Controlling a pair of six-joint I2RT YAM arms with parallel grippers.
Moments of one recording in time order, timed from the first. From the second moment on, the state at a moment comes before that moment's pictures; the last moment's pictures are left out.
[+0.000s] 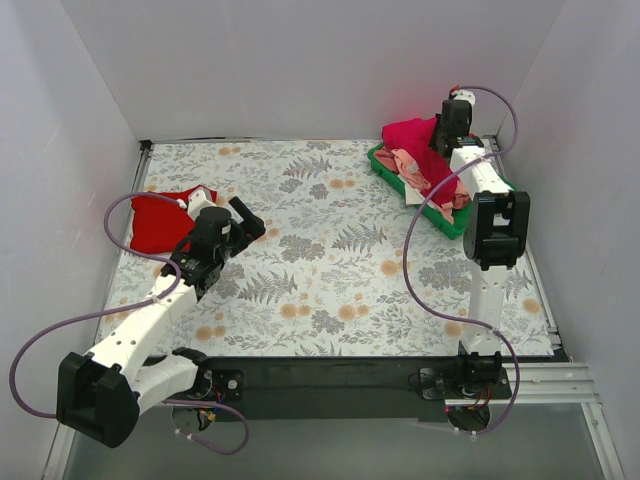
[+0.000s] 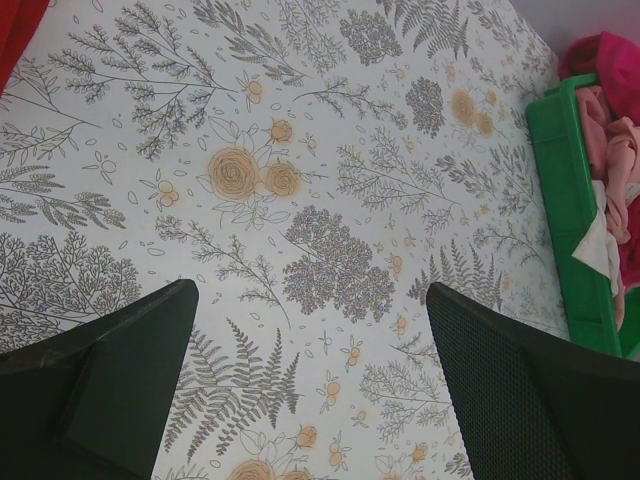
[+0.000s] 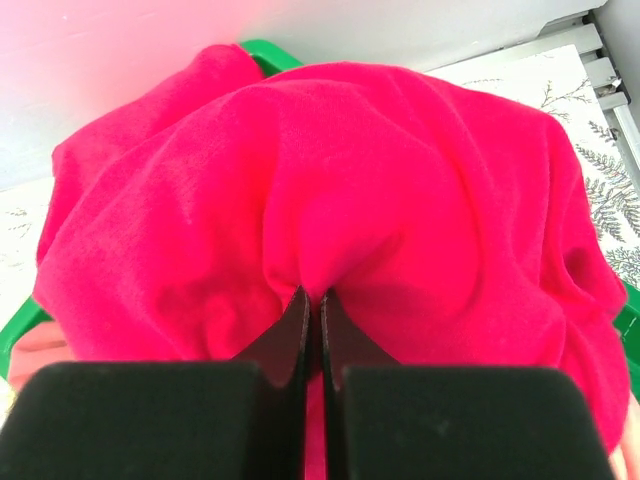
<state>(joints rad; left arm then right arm) -0.39 1.05 0.74 -0.24 -0.28 -0.83 0.06 2.26 1.97 -0.23 0.20 0.23</state>
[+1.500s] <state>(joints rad) -0.39 0.76 0.69 -0.23 -0.19 -0.85 0.52 1.34 1.74 -0.17 -0.26 0.27</state>
